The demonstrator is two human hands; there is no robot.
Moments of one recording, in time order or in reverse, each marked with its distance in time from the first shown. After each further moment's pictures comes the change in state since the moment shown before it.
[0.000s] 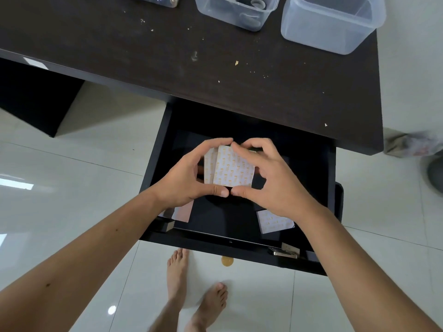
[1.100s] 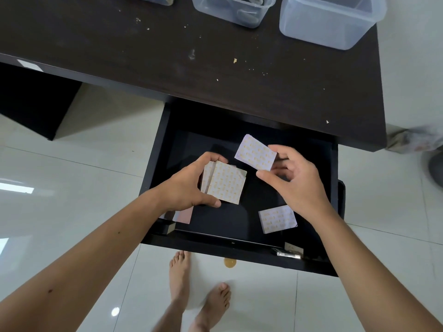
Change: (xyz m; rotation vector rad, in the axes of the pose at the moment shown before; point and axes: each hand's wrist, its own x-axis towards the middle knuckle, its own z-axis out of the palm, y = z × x) left_hand 0.002 -0.014 -0.001 0.198 -0.103 -0.313; right_hand -0.019 0.033 -0.007 0.233 0.345 0.241
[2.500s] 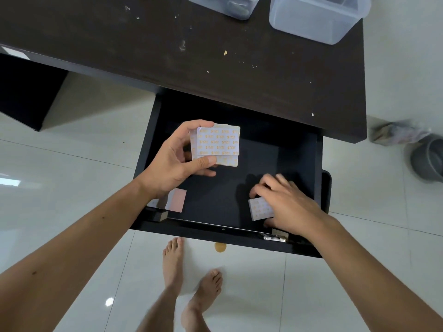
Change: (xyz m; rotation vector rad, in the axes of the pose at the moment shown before) left_hand -0.015 0.024 -0.003 -0.560 0.154 0.302; right_hand -0.038 0.009 -0.016 -1.003 -0.592 -0.146
